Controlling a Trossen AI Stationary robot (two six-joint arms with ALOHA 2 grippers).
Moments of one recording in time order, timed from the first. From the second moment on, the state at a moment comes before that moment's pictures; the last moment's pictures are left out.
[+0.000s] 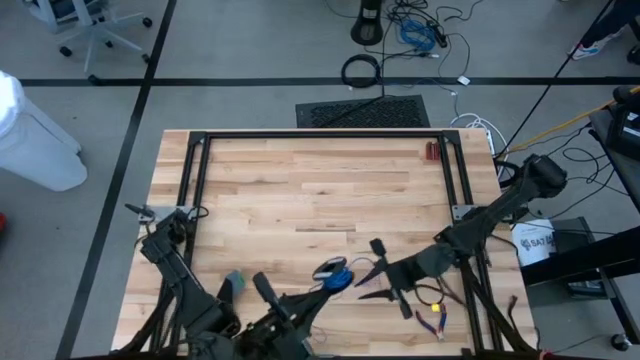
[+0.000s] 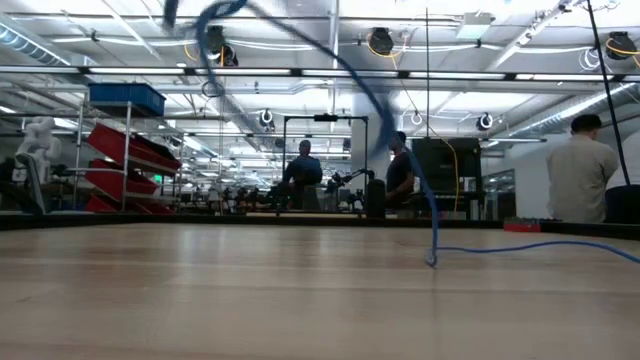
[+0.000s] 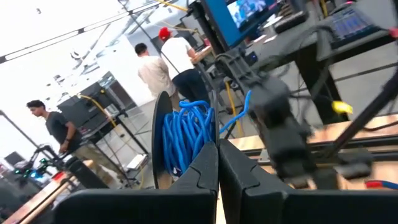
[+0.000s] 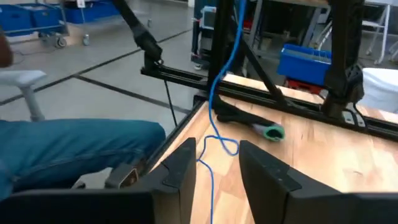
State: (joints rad) left arm -0.81 2.10 2.31 -0.10 -1.41 0.64; right arm 0.60 1.32 0.79 0.33 0.23 -0.01
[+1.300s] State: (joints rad) left arm -0.75 2.10 2.31 -0.10 -1.36 0.64; right arm 0.48 1.74 0.79 0.81 0.13 -0.01
